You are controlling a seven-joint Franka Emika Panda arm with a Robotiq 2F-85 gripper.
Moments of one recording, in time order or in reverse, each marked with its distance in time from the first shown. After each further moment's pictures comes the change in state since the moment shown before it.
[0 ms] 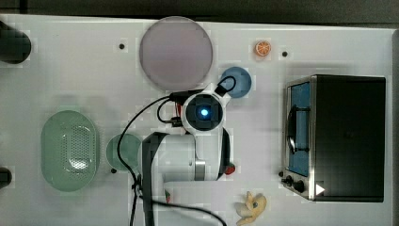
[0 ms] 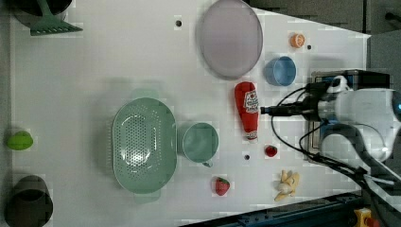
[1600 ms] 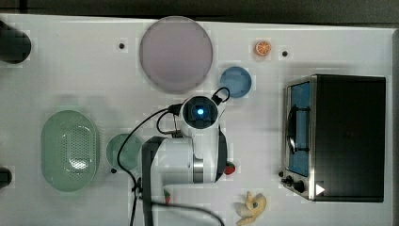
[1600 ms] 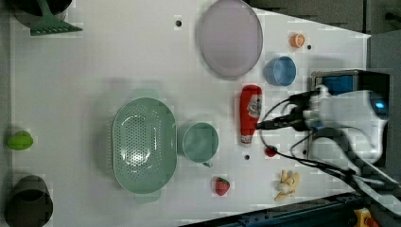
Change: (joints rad) arm 0.004 -0.022 0.000 -0.027 -0.014 -0.131 -0.008
